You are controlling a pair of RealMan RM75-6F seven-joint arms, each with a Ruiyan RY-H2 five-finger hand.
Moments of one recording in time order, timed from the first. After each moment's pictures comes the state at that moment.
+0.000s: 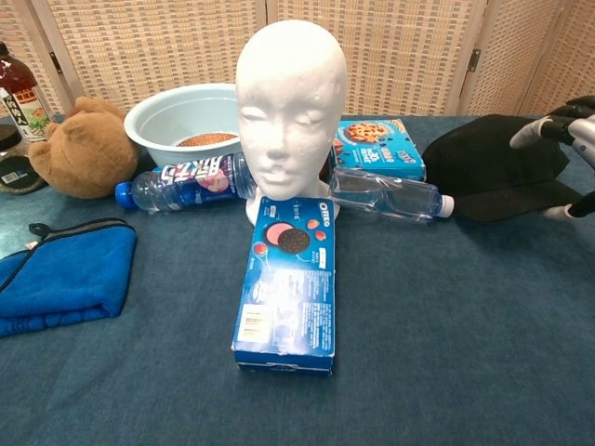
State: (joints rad) left arm -0.10 -1.11 -0.02 -1.63 1.49 1.45 0.08; right arm 0.46 -1.72 0.09 -0.83 -1.47 1.37 -0.05
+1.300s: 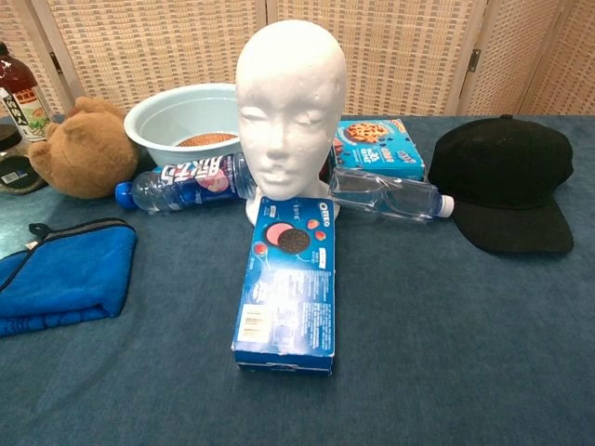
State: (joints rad) left arm -0.08 -1.10 -0.03 -1.62 1.50 1.51 0.07; right arm 0.15 -1.08 -0.02 -1.60 -1.51 1.51 -0.07
